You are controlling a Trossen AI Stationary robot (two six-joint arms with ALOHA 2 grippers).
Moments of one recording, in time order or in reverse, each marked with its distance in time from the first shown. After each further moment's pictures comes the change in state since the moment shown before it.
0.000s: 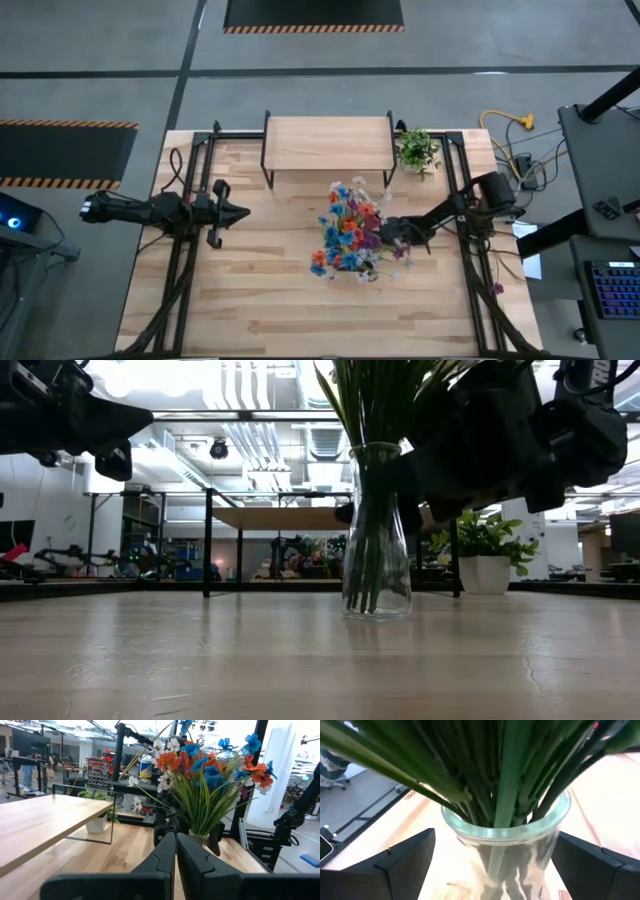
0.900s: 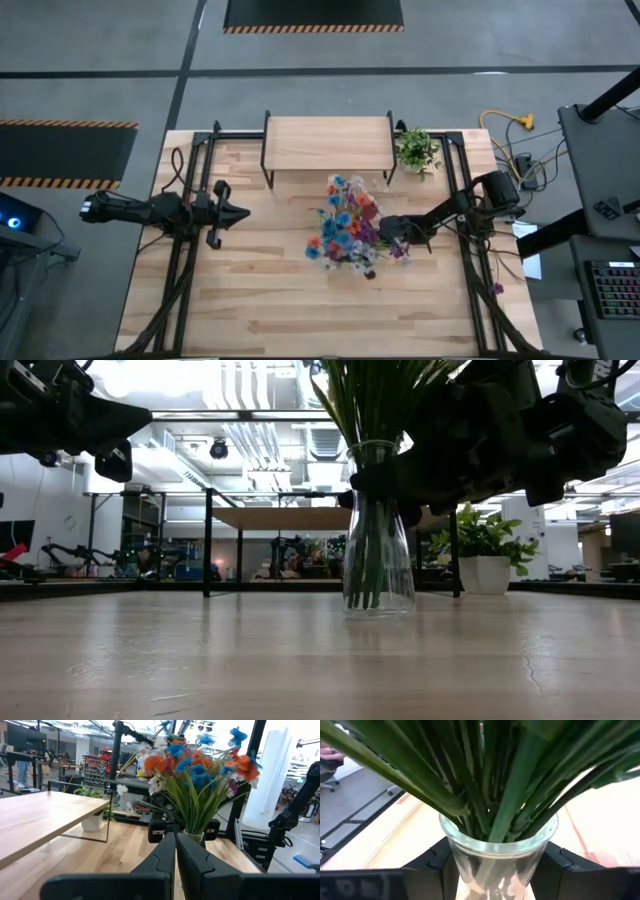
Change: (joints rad) left arm 0.000 0.000 0.000 -0.003 0.015 -0.026; right arm -0.003 -0.031 0.003 -0.027 0.034 -0.014
